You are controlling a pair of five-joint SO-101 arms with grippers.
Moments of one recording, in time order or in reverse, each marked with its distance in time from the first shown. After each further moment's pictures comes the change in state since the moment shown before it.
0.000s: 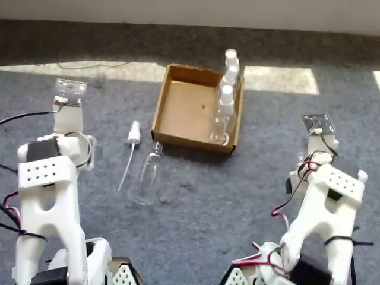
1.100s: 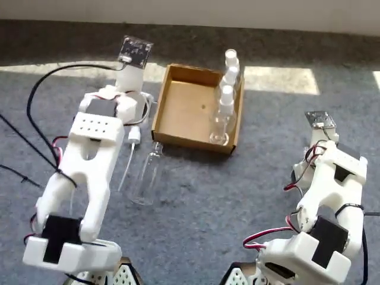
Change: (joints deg) left arm 21.5 30.0 -28.4 -14.8 7.3; right arm 1.1 19.9 -10.0 -5.0 1.8
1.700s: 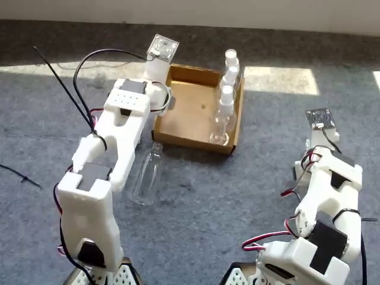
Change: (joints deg) left arm 2.5 28.1 -22.6 0.0 0.0; right arm -0.3 -0.4 7.9 -13.7 0.3
